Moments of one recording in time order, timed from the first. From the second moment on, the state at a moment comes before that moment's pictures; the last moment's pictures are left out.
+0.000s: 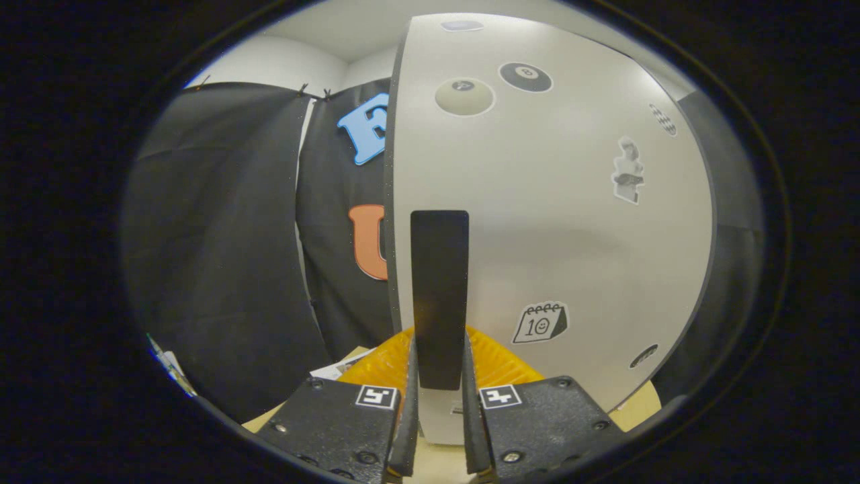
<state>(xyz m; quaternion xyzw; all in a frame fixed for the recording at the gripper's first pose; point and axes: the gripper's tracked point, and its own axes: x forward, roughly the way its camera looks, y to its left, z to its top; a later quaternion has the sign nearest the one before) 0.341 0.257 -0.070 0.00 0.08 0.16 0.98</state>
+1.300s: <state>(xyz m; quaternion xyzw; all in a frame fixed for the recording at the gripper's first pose) 0.092 0.005 -0.069 0.02 0.09 0.13 0.99</state>
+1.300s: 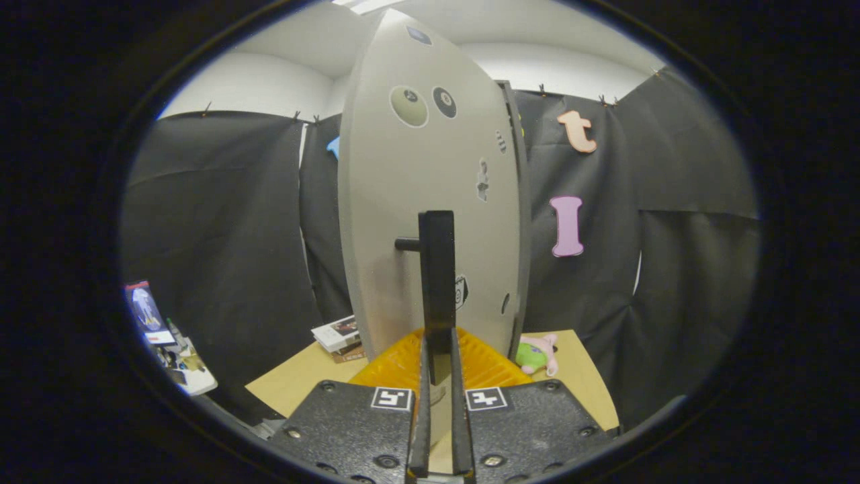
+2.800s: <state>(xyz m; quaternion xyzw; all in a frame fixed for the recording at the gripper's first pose) 0.041 -0.168 -0.087 0.04 0.12 0.03 0.99</state>
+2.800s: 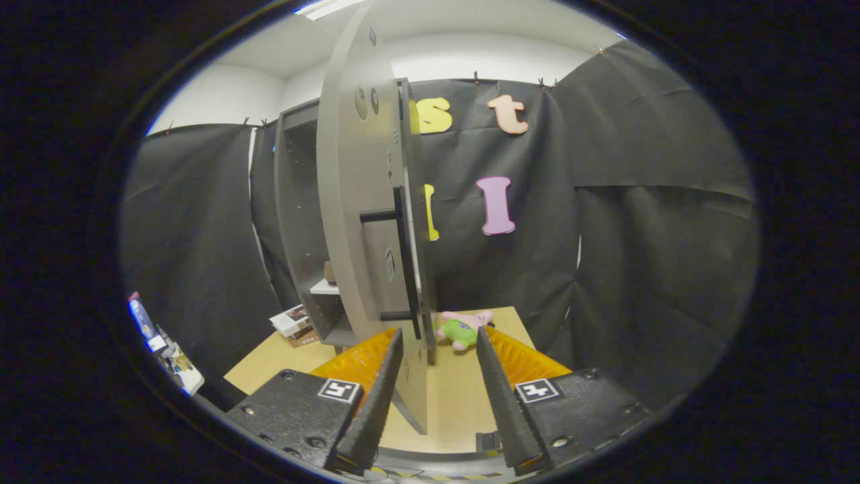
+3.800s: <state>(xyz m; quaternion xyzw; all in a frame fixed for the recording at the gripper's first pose) 0.061 0.099 -0.342 0.01 0.23 0.13 0.96</state>
